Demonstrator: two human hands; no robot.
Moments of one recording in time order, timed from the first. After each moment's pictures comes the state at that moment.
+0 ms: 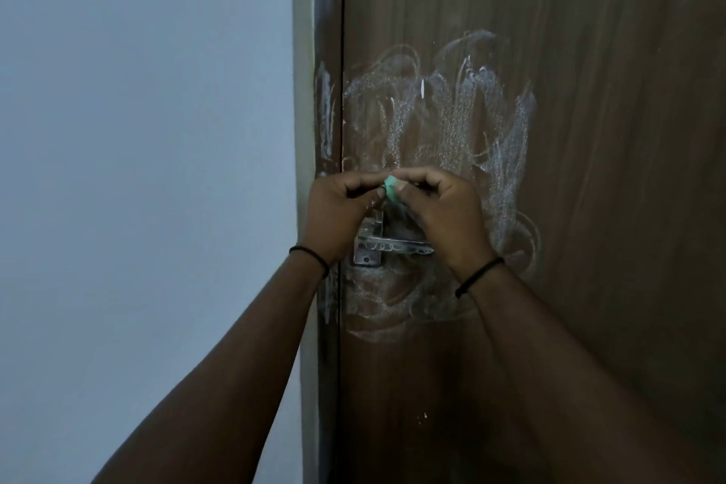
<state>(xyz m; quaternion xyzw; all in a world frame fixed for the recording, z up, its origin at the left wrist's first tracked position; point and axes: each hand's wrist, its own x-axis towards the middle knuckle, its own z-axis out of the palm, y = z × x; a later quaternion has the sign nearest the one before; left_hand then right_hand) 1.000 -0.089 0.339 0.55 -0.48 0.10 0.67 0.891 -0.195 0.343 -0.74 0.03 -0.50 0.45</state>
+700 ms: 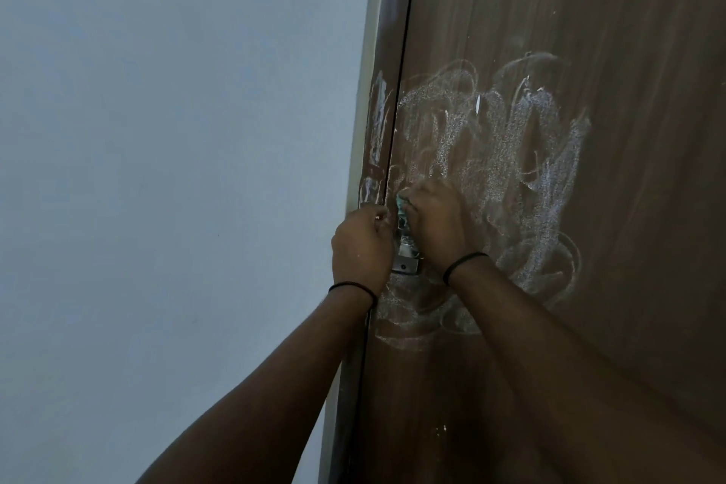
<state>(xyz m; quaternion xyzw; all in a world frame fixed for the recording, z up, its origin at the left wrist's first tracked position) 1.012 -0.081 0.298 0.71 -0.29 0.26 0.58 0.958 -0.186 0.341 -0.88 0.06 -0.47 -0.07</state>
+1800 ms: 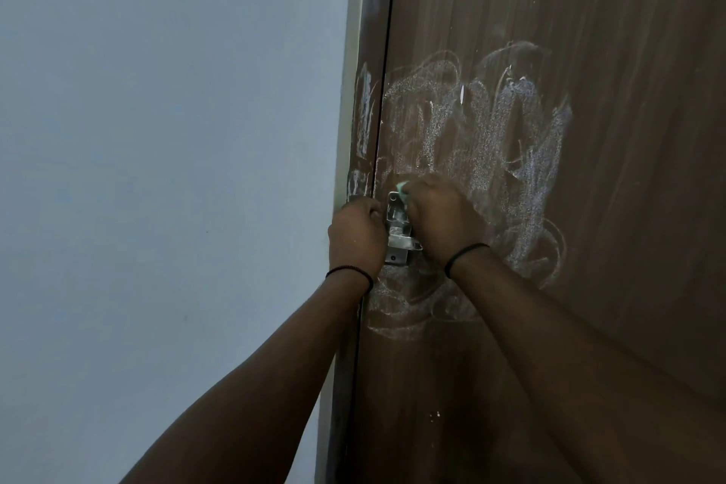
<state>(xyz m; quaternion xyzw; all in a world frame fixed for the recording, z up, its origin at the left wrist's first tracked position) 1.013 -0.091 0.302 0.74 -0.29 0.24 0.56 0.943 -0.195 0.336 -0.88 0.07 -0.47 -0.07</state>
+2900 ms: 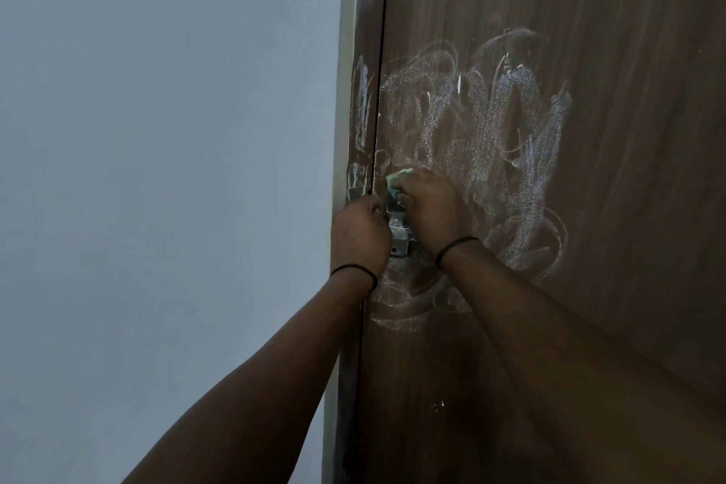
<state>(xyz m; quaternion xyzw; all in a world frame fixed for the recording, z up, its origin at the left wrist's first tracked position) 1.012 -0.097 0.292 0.73 -0.30 0.26 0.55 0.951 -0.195 0.330 -0.87 0.05 -0.49 0.00</state>
